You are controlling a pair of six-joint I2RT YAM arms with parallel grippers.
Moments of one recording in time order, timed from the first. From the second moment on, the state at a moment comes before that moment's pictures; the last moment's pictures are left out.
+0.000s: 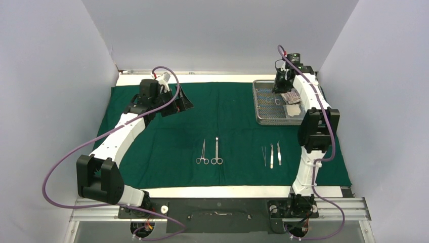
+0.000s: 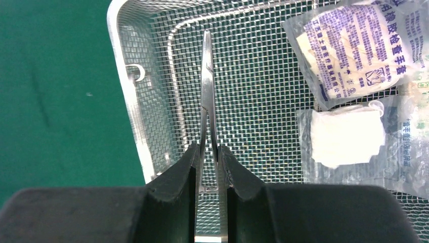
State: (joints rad) left arm -0.23 1.43 1.16 -0.37 0.35 -0.52; right arm 0.02 2.12 1.95 -0.81 -0.08 0.21
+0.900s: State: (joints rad) left arm -0.35 1.47 1.00 -0.18 0.46 -0.75; right arm 0.53 1.90 1.48 -0.41 -0.40 0.78
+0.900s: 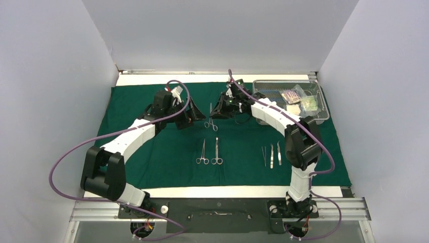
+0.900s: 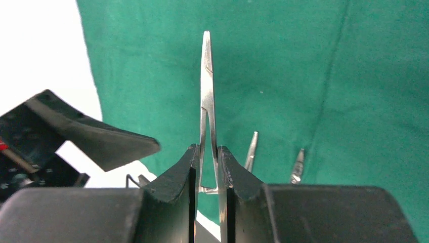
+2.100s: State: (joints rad) left arm -0.34 1.49 0.99 -0.24 0.46 -0.75; right arm 0.59 1.99 1.50 -0.26 -0.50 0.93
